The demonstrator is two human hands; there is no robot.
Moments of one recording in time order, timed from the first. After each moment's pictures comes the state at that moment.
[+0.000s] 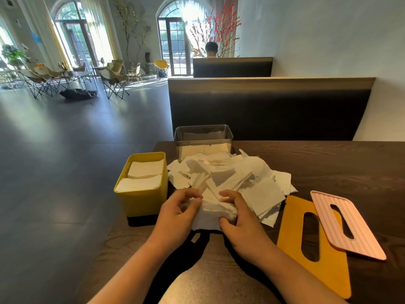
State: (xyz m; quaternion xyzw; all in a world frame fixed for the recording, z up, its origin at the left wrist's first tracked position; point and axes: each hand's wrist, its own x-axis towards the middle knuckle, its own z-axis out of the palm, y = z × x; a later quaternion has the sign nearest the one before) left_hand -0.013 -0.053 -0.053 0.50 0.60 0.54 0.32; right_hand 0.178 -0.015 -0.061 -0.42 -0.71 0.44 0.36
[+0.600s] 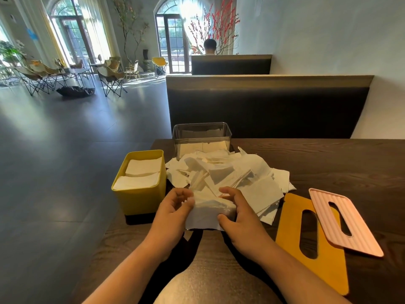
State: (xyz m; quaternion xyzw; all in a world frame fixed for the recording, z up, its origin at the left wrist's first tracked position) left_hand -0.012 -0.061 -0.055 0.41 0.58 0.57 0.40; right_hand 0.179 -0.012 -0.064 -0.42 -0.70 0.46 0.36
